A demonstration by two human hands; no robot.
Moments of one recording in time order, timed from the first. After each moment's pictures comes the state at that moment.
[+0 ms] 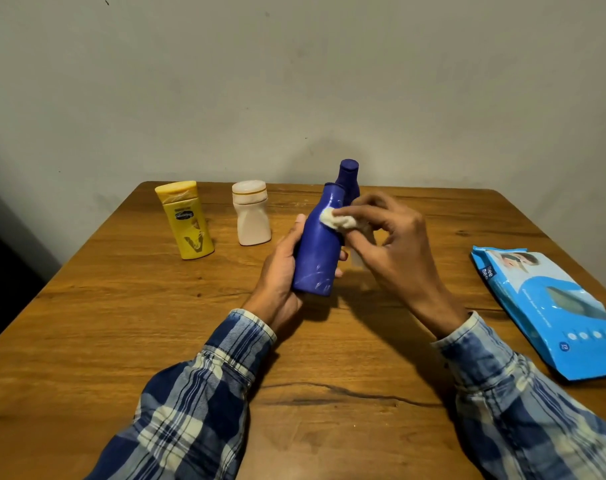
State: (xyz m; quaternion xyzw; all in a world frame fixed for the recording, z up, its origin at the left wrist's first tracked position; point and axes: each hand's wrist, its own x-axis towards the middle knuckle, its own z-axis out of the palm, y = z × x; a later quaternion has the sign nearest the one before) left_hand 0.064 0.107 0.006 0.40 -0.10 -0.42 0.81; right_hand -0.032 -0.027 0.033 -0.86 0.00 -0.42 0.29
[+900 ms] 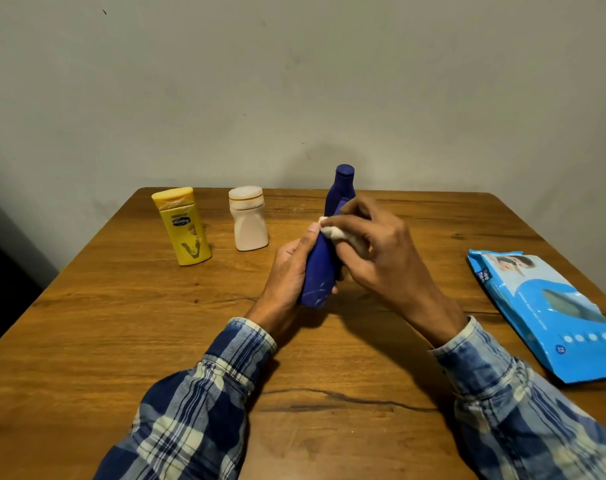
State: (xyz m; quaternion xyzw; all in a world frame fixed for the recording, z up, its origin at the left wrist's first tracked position) left_hand 0.057 0.103 0.005 0.54 -0.22 -0.33 0.74; right_hand -0.034 -0.021 0.035 -0.90 -0.01 -0.38 0.20
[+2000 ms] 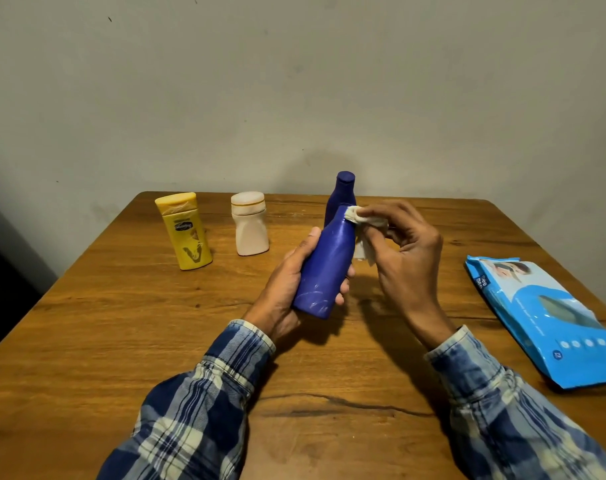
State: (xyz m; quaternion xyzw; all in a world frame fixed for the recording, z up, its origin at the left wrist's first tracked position) left_hand 0.059 0.110 0.011 0.42 -0.18 -0.48 0.75; right_hand -0.035 -0.025 0.027 -0.76 0.06 -0.50 0.40
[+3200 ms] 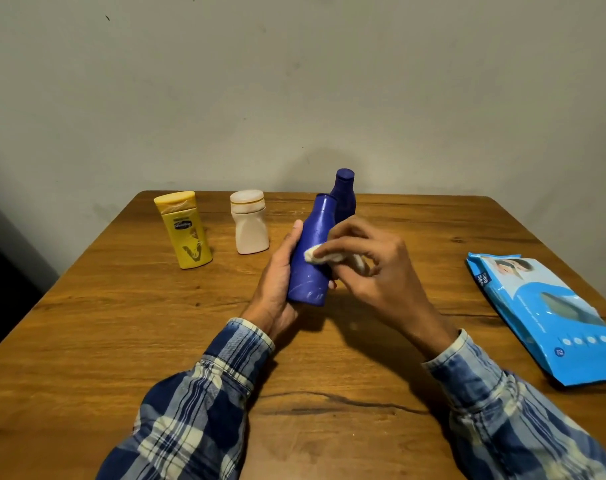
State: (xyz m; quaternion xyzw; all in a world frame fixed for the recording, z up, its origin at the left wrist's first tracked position) left_hand 0.071 0.105 -0.003 0.35 -0.13 -0.48 0.80; right_hand -0.039 -0.010 0.025 -0.88 -0.04 -0.37 0.29
